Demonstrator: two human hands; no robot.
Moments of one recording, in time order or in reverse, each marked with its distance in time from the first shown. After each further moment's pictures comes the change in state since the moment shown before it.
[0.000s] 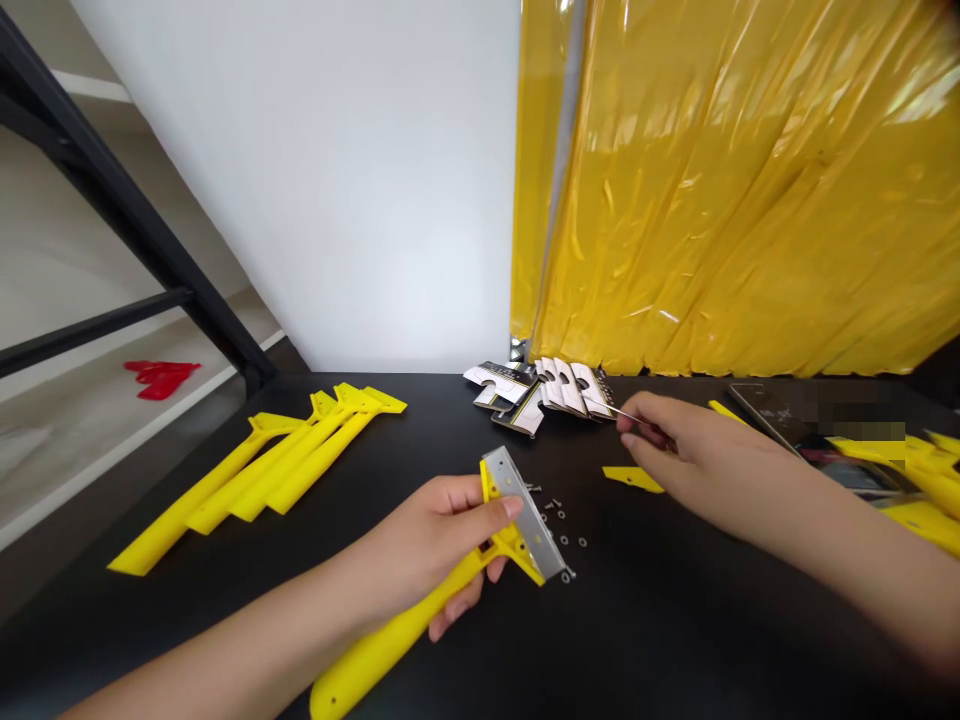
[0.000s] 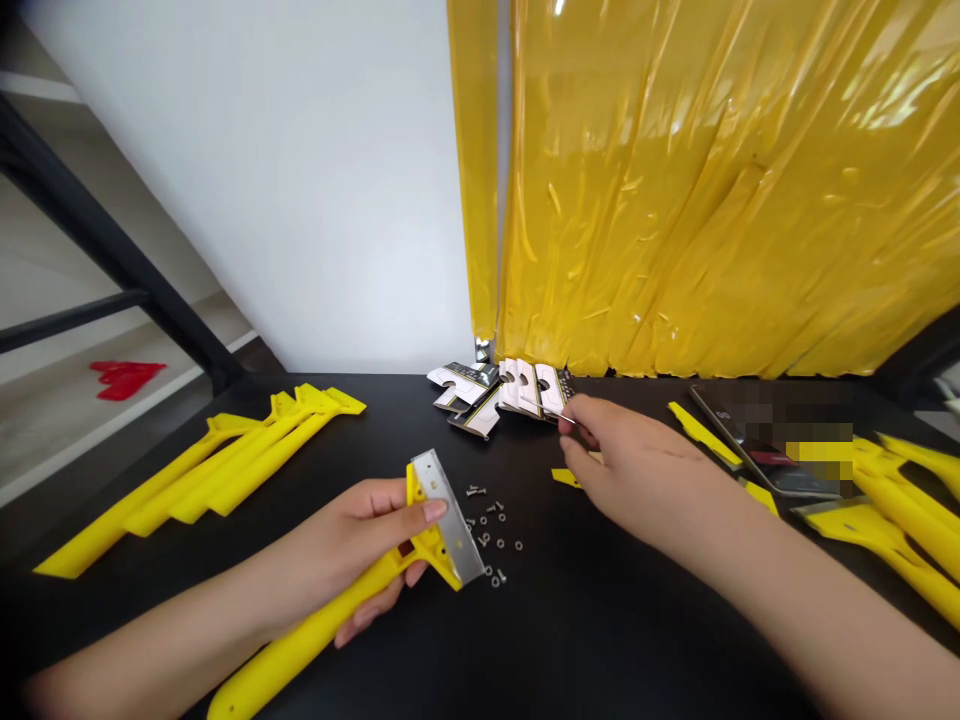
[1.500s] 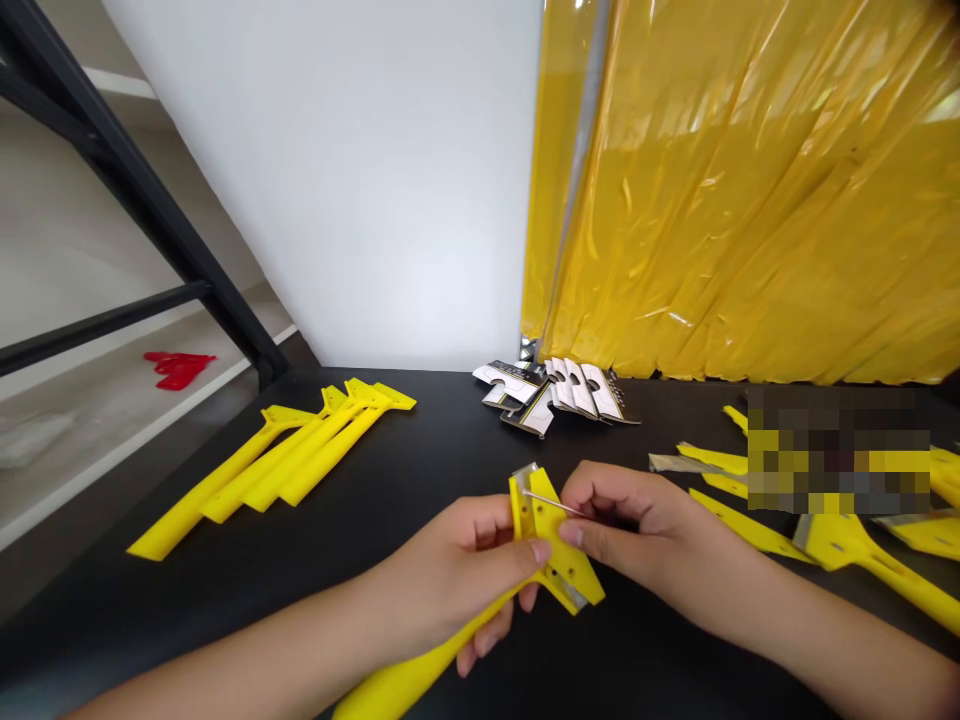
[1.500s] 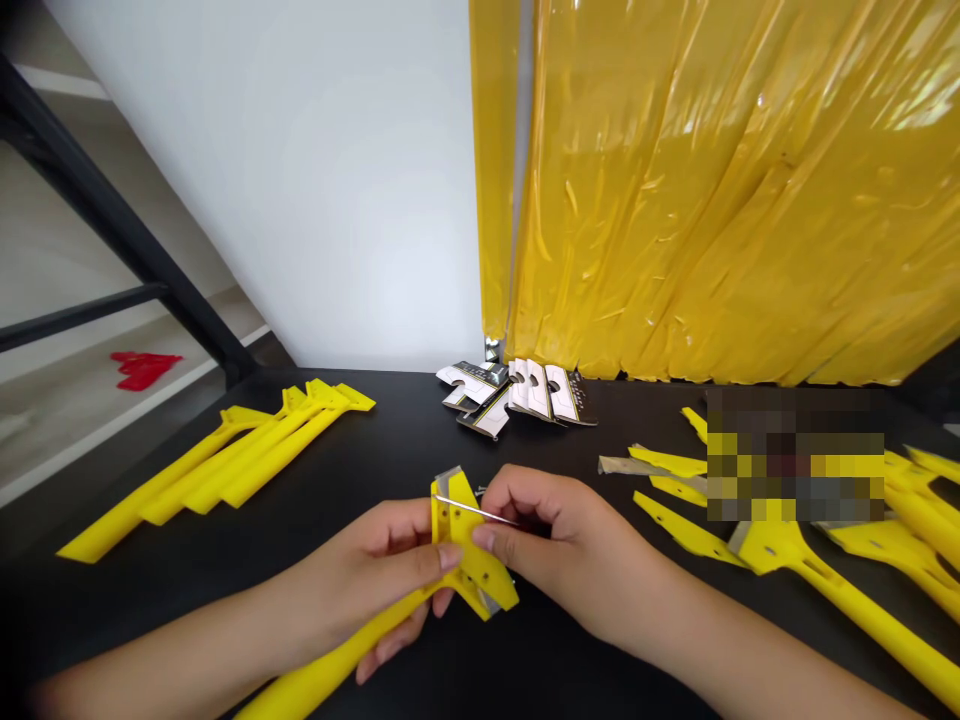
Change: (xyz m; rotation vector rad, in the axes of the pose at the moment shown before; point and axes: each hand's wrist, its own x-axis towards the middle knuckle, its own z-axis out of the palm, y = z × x) left_hand -0.001 -0.017 0.009 -0.031 -0.138 0.081; right_hand -0.021 -0.064 0.035 1.085 -0.453 -0.093
